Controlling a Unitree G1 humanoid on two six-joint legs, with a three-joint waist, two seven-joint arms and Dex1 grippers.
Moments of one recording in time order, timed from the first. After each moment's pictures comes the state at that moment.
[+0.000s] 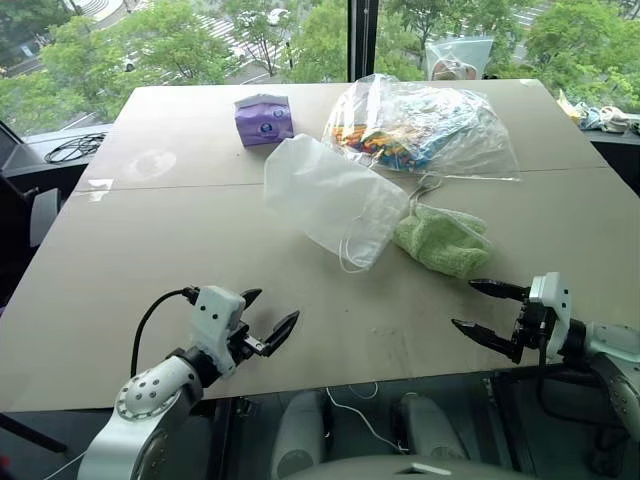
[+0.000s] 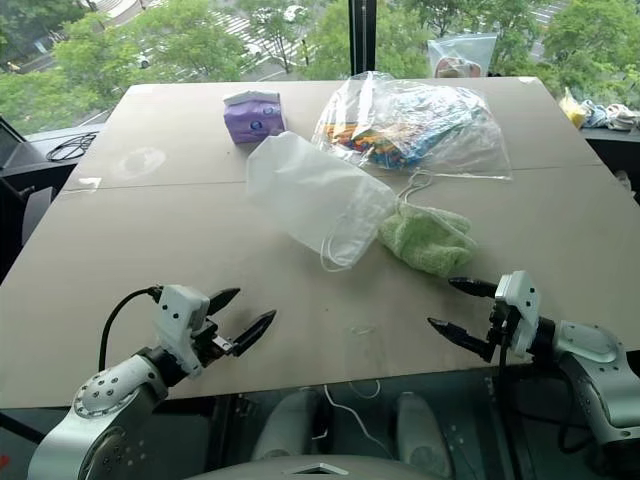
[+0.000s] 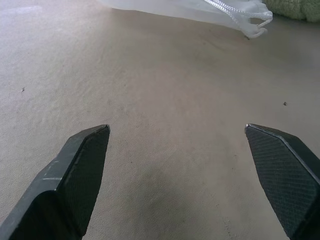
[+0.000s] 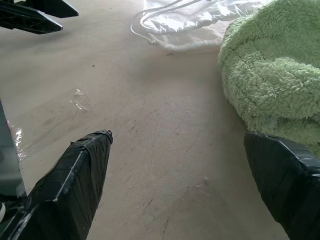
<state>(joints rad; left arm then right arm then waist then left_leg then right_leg) 0.36 0.52 0.15 -0.58 -0.42 0.43 -0.52 0.13 -0.74 -0.05 -0.14 0.56 0.07 1.01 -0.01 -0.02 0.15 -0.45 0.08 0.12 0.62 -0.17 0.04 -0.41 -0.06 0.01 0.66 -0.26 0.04</state>
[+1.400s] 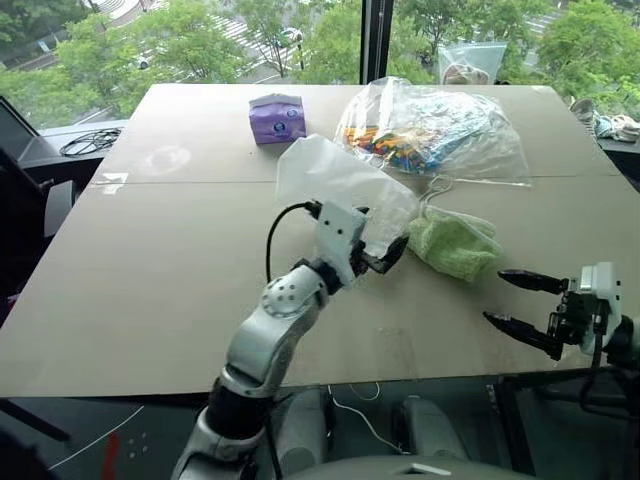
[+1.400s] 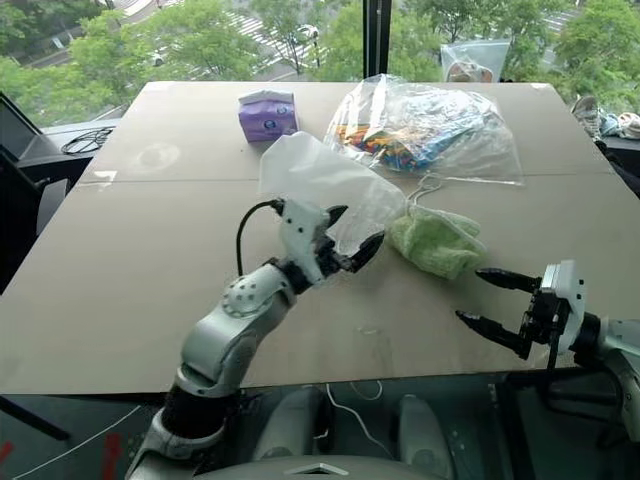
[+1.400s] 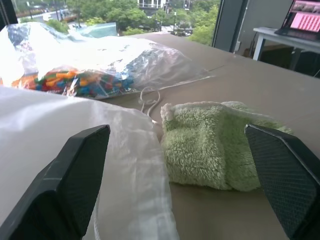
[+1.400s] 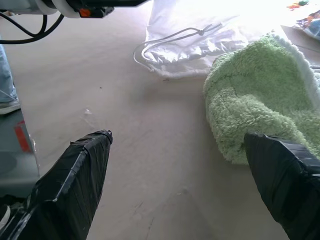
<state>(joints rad) -0.36 0.18 -0.40 -0.36 -0.07 0.51 -0.20 0.14 -0.77 -0.27 -0.14 0.64 0.15 1.17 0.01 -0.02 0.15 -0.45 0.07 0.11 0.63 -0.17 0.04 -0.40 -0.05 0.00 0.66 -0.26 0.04</state>
